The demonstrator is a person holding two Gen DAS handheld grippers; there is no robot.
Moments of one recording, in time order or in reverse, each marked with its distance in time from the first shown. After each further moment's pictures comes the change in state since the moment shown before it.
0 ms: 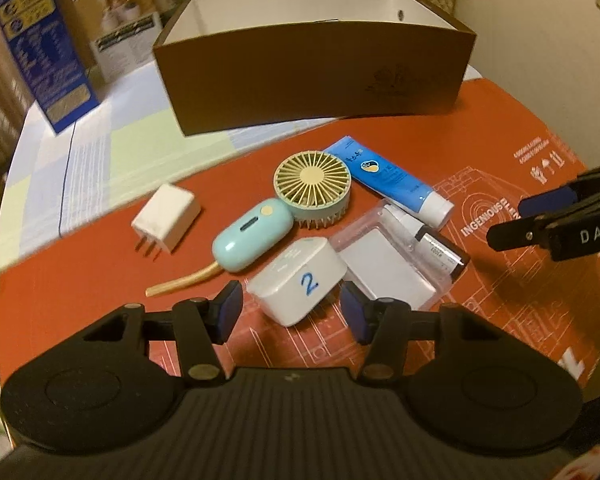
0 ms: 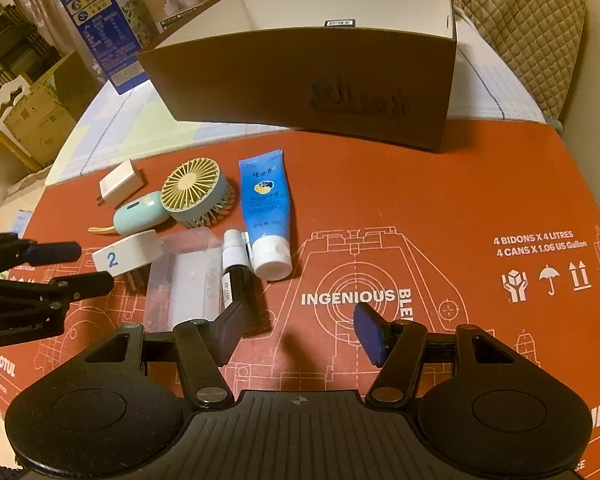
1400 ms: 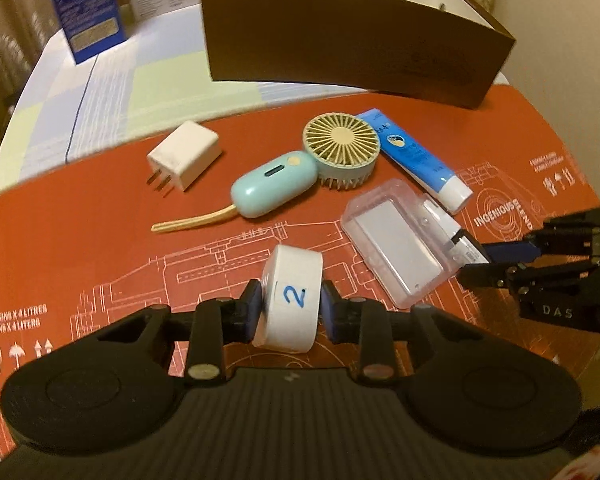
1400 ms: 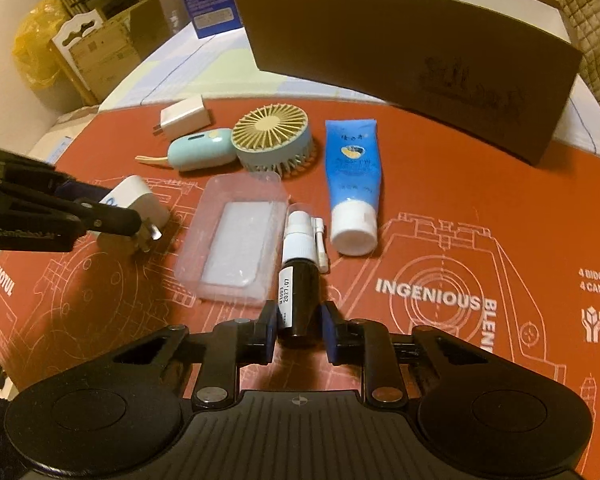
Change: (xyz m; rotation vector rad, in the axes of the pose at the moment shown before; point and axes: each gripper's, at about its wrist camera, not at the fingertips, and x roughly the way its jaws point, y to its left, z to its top) left arm 0.001 0.023 -0.017 -0.195 0.094 -0.028; right arm 0.039 0.029 -0.027 -0.235 0.026 0.097
